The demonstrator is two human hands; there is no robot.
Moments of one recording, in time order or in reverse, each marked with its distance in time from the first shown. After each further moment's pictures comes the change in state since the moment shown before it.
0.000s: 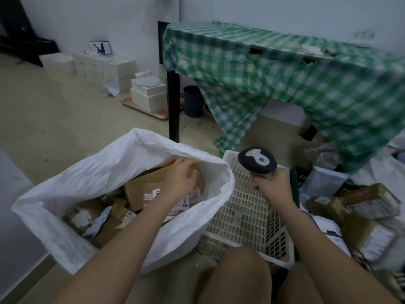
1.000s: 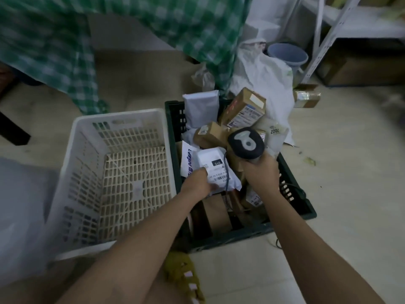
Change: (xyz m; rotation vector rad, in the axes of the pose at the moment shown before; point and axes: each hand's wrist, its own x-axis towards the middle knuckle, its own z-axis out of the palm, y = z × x) left_hand -0.041 0.191 0.430 0.189 -0.874 0.063; right_hand -0.014 0.275 -0.243 -0.189 0.475 0.425
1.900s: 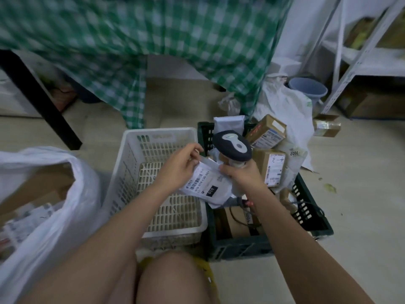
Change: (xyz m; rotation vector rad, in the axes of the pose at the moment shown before) left_hand -0.103 -0.032 -0.136 -0.075 0.461 0.398; right_hand -0.062 -0.096 0.018 0.526 -0.423 0.076
